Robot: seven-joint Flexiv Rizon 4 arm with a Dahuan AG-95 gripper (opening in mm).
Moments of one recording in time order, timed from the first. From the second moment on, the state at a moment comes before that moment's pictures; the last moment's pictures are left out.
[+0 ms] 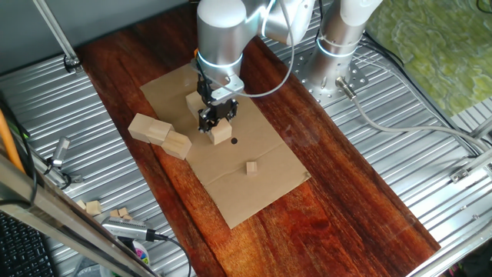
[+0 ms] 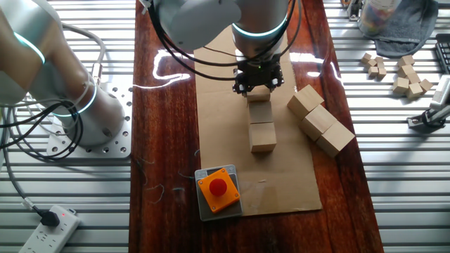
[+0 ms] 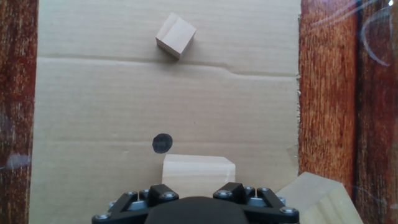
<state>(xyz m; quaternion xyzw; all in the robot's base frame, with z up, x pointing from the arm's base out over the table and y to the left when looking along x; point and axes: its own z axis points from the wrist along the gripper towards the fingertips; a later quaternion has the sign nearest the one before) 0.446 0.054 0.061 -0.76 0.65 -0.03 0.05</state>
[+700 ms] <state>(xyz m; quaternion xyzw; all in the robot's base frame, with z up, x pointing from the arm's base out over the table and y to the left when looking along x) 0.445 0.052 0.057 -0.75 0.65 -0.03 0.05</state>
